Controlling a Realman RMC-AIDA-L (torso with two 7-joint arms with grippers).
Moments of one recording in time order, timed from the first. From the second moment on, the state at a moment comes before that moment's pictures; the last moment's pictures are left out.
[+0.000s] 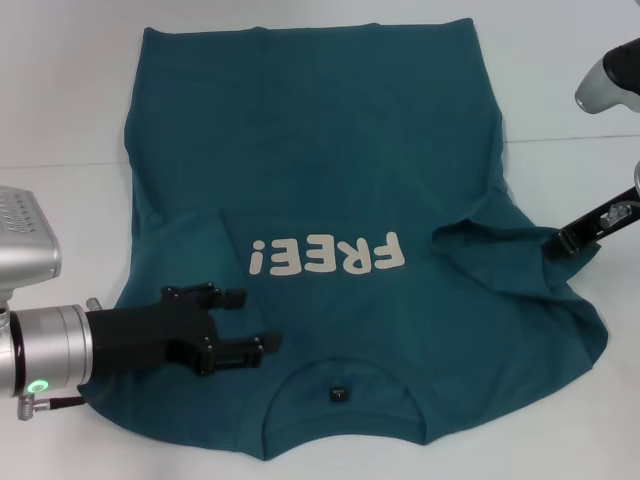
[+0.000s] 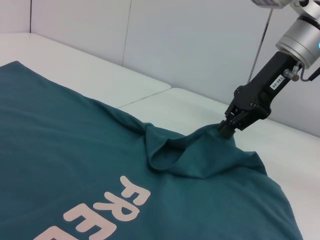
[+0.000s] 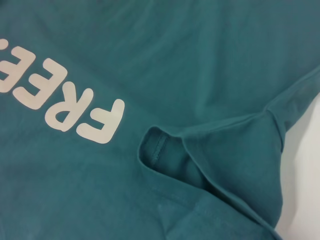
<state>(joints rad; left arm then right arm) -0.48 -2.16 0.92 0.81 1.97 1.36 -1.50 0.82 1.95 -0.88 -0.81 -2.77 -1.29 2.35</state>
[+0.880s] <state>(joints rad) -0.48 -2.16 0.92 0.81 1.97 1.36 -1.49 0.79 2.02 -0.87 -0.95 -2.80 -1.33 2.81</state>
